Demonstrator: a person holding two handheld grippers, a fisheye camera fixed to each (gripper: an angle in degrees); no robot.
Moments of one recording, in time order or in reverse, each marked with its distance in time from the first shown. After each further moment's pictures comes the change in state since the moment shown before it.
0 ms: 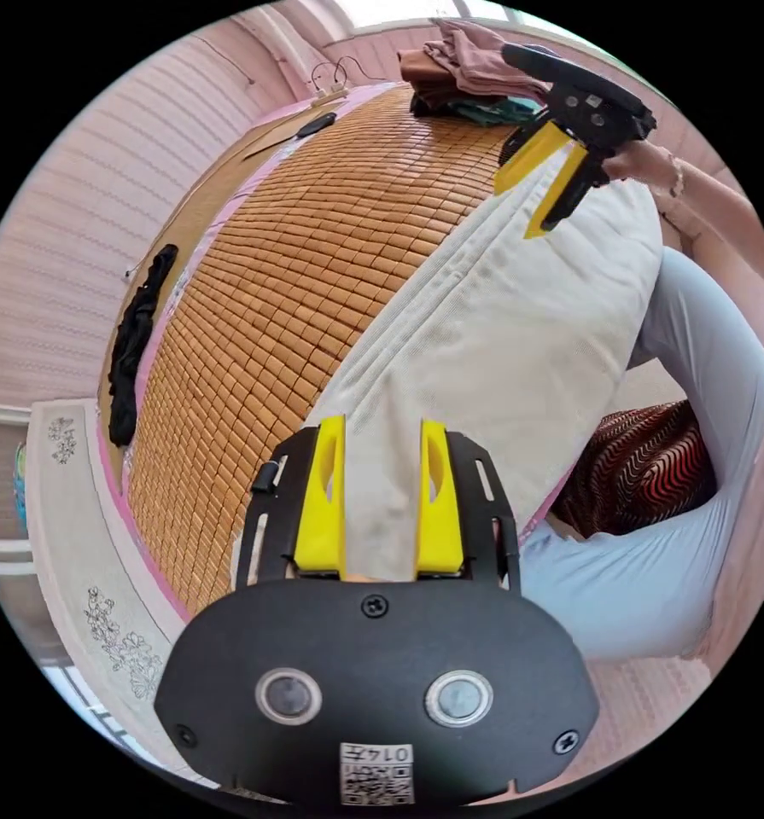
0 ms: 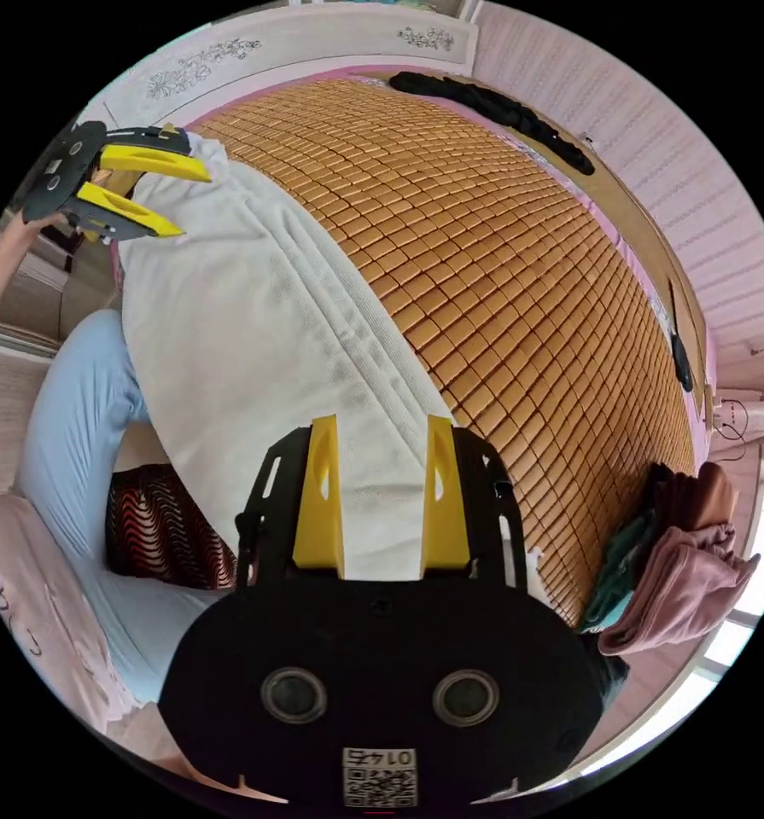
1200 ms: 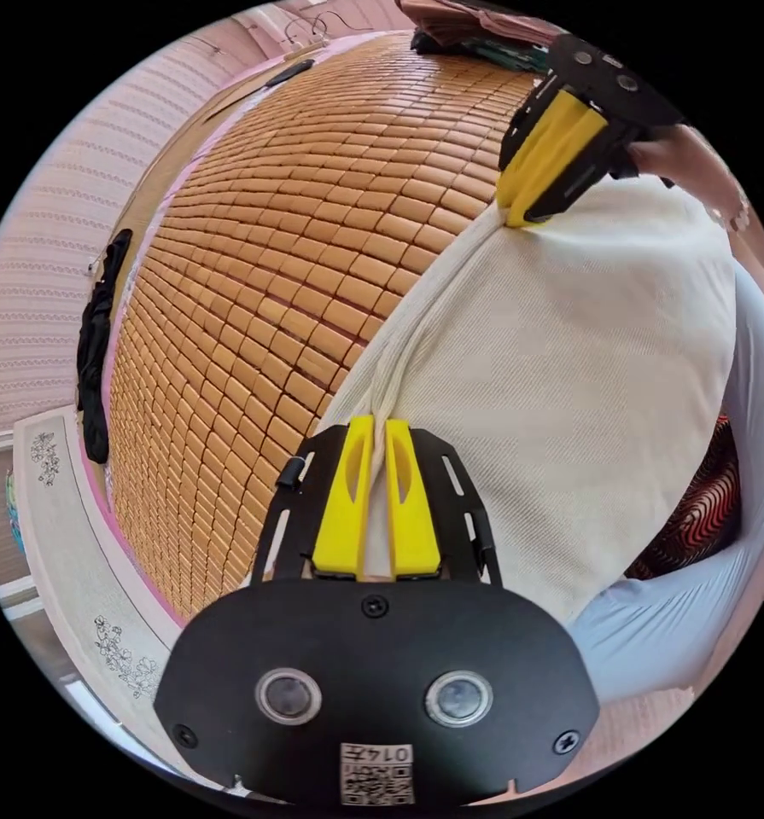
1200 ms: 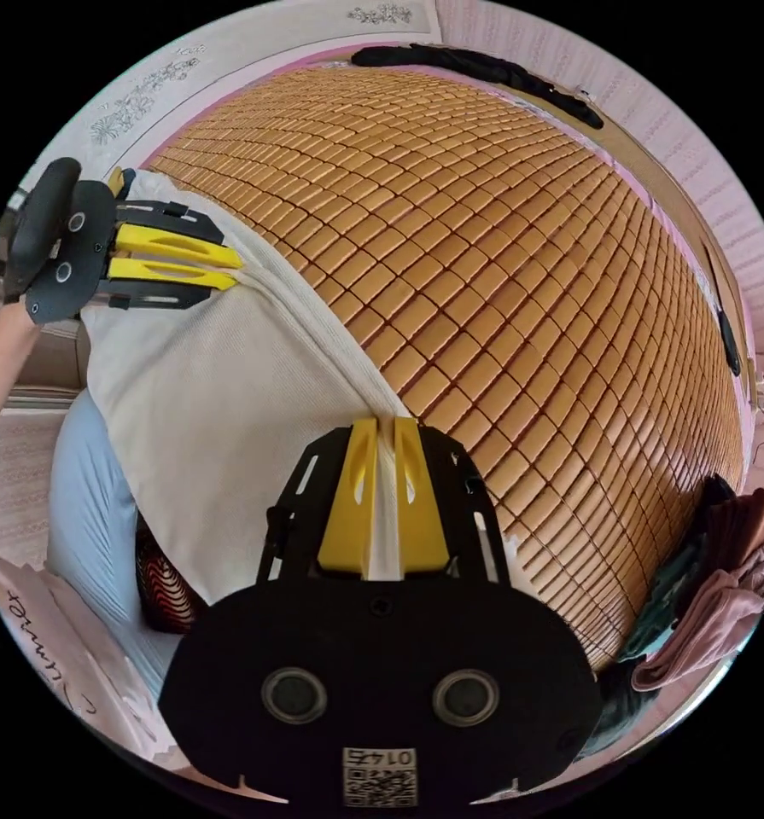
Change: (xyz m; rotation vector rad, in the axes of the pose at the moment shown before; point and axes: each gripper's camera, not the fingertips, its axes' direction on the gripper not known) left arm 0.036 -0.188 0.091 -0.132 0.028 0.023; right arm 0.043 0.014 0.076 -0.019 -0.145 0.125
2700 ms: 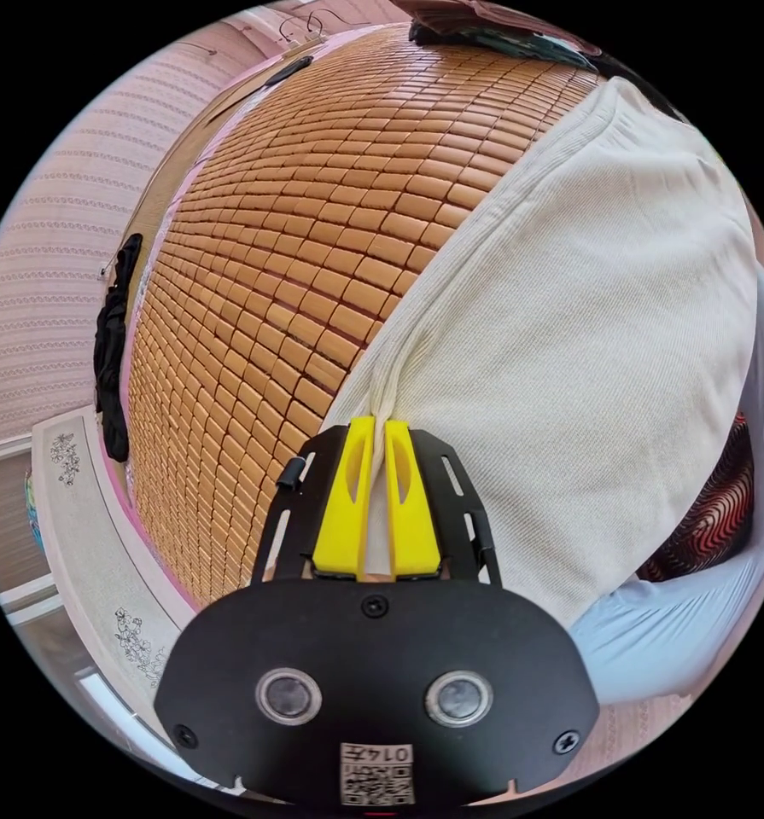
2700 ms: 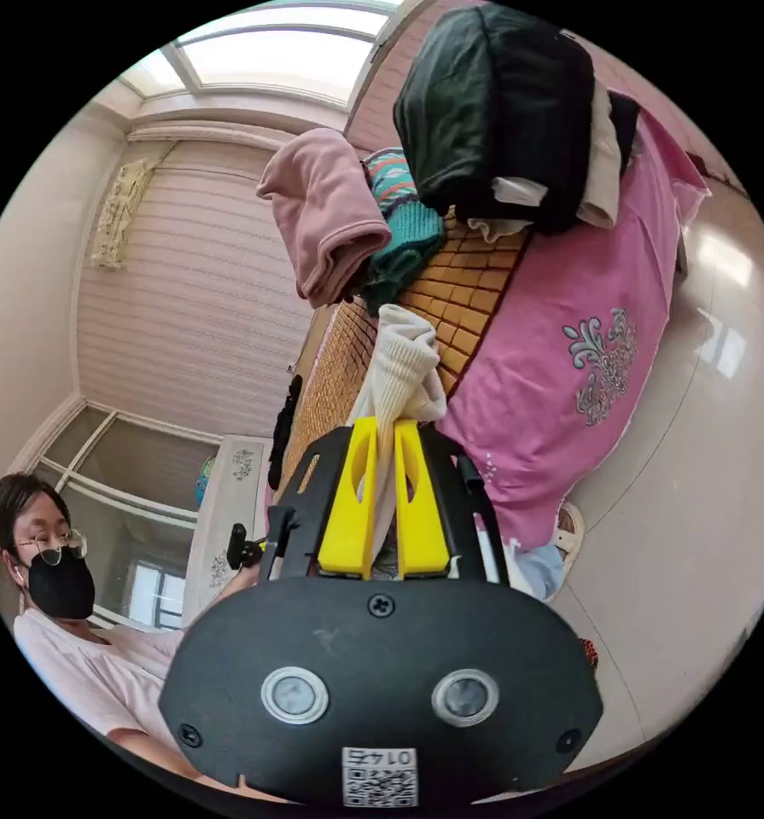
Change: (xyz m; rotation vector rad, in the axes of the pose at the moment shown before) left arm 0.052 0.047 0.002 -0.060 -0.066 0.011; right arm 0.144 0.764 0.013 0.981 -0.525 1.313
